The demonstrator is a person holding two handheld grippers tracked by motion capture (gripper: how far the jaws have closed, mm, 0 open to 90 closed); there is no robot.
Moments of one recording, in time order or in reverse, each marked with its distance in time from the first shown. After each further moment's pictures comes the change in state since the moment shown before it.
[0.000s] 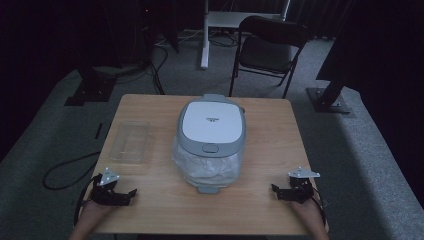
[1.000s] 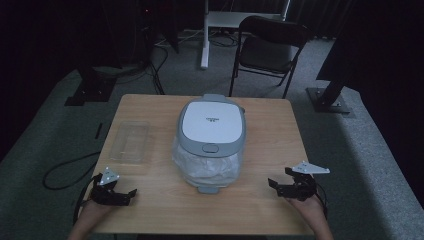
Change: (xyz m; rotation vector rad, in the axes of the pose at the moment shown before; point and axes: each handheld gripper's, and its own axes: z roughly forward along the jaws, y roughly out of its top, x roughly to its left) left arm 0.001 0.000 0.000 0.003 -0.008 0.013; right arm 0.023 0.041 -0.049 -0.138 0.148 0.027
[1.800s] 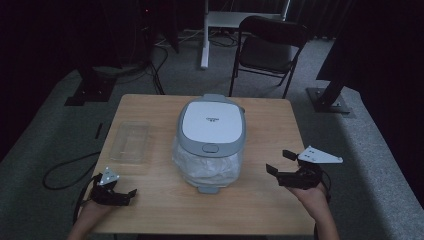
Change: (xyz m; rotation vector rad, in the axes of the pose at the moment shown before) left arm 0.000 0.000 0.000 0.000 -0.003 0.001; right arm 0.029 0.067 -0.042 -0.186 0.085 -0.084
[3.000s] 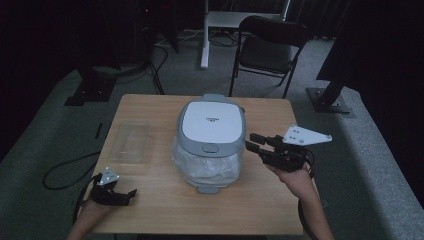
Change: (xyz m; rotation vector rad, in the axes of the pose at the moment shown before) left arm 0.001 0.000 0.000 0.001 -0.006 0.004; right arm 0.047 0.083 0.012 -0.146 0.220 -0.145
